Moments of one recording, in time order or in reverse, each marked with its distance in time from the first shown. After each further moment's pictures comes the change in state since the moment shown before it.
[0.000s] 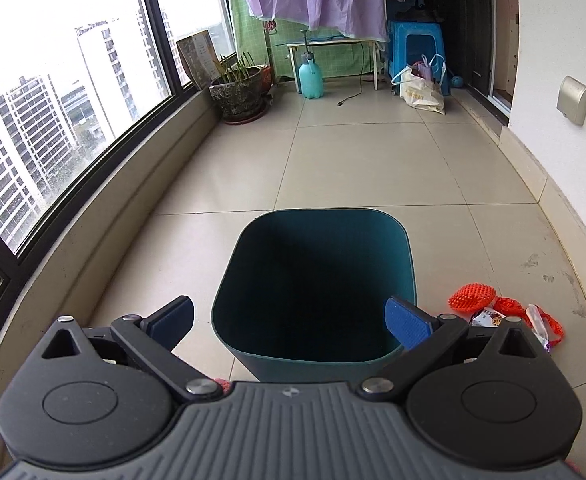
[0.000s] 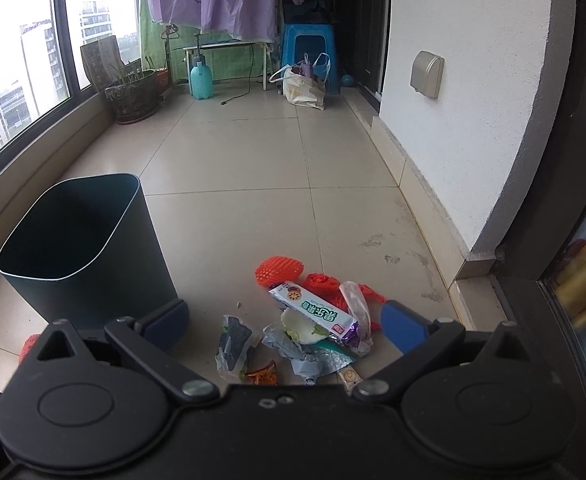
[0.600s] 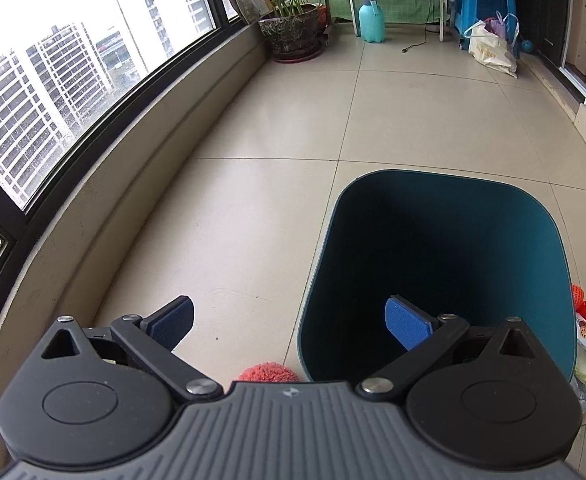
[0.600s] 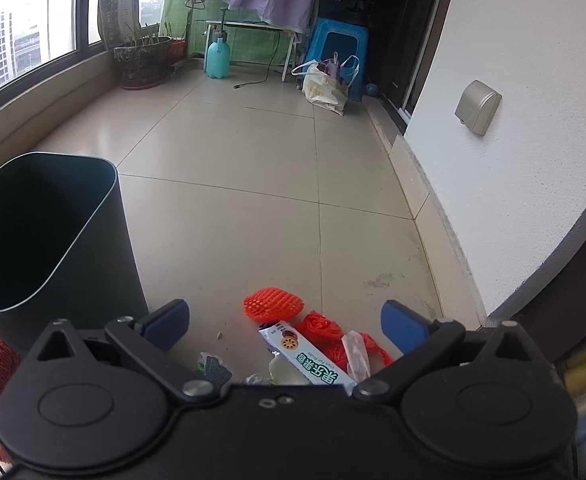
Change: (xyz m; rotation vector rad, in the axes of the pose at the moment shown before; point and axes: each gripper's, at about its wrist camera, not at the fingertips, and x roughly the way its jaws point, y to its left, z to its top) left arm 0.133 0.068 0.006 -0.070 0.185 0.091; right arm 0.109 0.043 0.042 -0.186 0.040 -0.050
